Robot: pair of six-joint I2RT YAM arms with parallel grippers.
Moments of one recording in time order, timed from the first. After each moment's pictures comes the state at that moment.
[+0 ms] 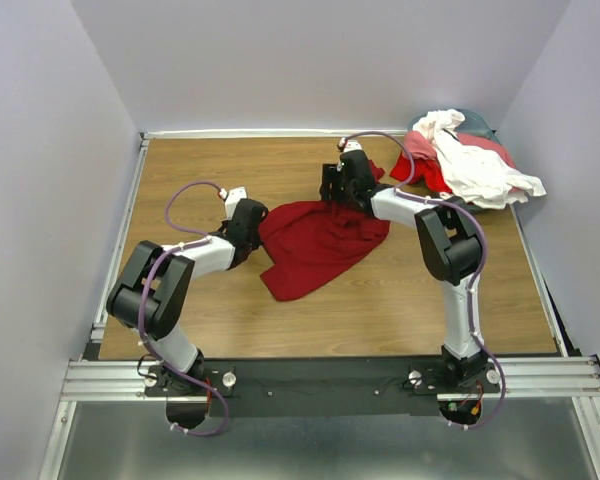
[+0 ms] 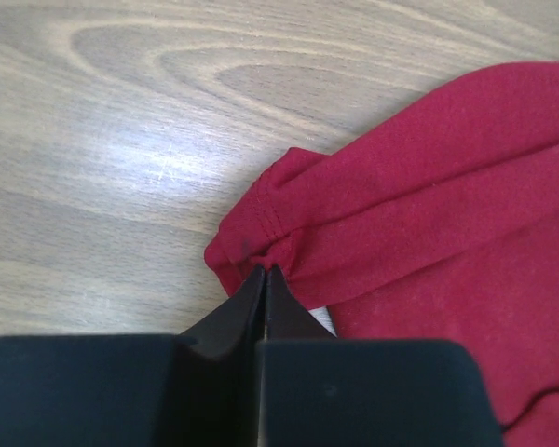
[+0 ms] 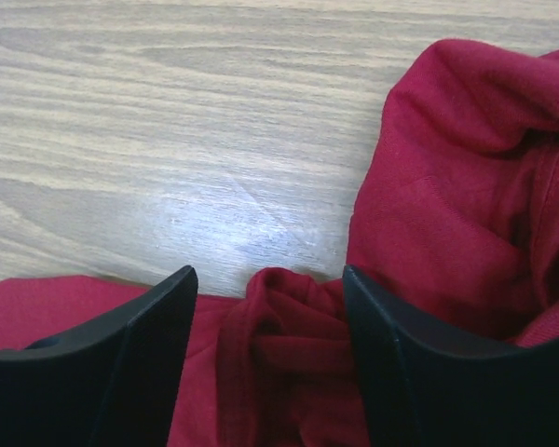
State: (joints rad) left arm -0.43 1.65 0.79 0.05 -0.37 -0.58; right arm 0.48 2.16 1.48 0.10 0.08 0.29
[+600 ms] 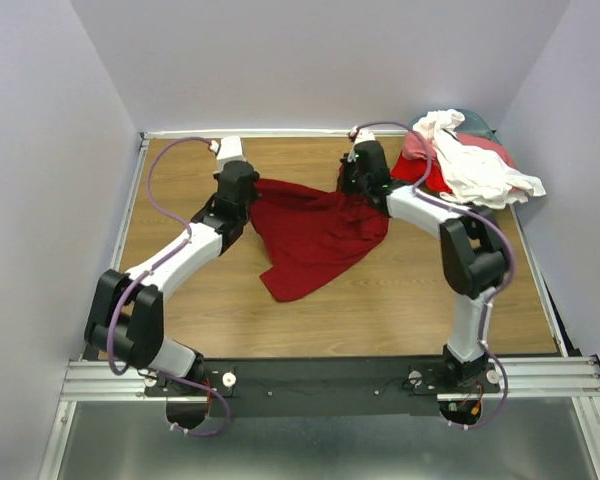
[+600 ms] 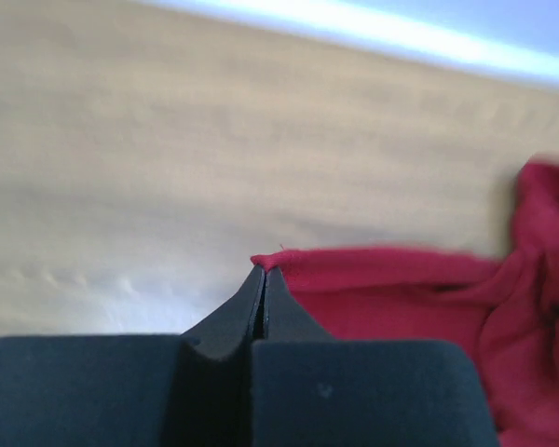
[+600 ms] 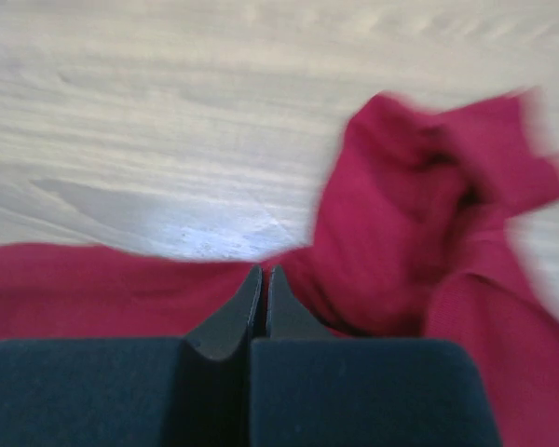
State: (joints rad) left arm -0.43 1.48 0.99 0.08 -0.45 -0.37; right arm 0.45 2.02 1.41 0.08 0.05 0.25
